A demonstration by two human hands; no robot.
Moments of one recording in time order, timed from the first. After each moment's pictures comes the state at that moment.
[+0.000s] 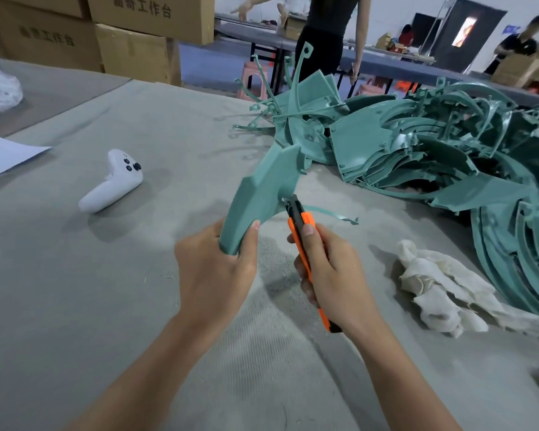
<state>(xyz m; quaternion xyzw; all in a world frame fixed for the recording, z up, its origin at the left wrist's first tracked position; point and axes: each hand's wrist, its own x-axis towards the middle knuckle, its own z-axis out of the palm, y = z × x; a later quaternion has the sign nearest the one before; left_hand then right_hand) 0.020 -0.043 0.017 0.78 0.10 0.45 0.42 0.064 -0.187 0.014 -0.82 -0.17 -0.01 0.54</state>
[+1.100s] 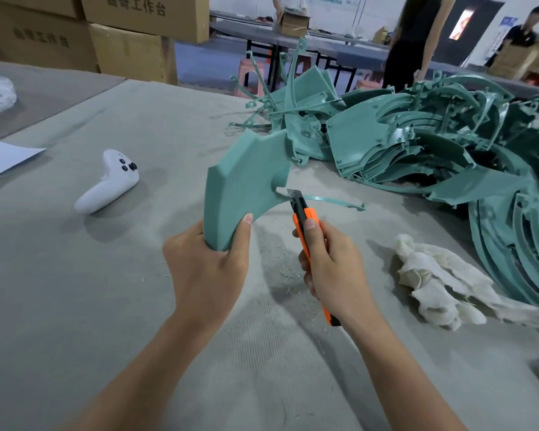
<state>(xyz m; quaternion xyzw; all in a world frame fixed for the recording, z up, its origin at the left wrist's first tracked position) 0.021 -0.041 0.010 0.75 0.13 0.46 0.46 0.063 -0.184 0.016 -0.83 -0.13 -0.03 0.55</state>
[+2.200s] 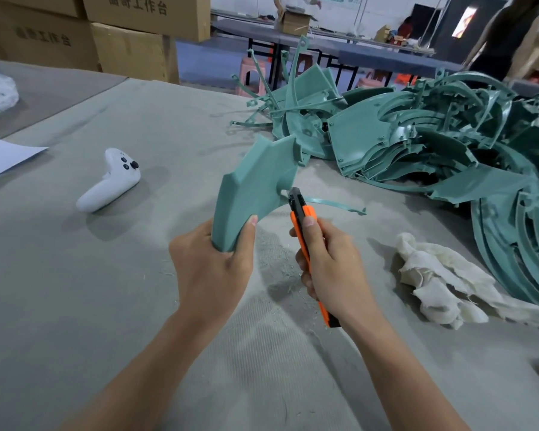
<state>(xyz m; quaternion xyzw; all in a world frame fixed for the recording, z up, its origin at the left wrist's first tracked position) 0.022 -0.042 0.008 0.76 0.12 0.46 0.45 0.061 -0.183 0.017 -0.81 -0.14 -0.01 0.56</state>
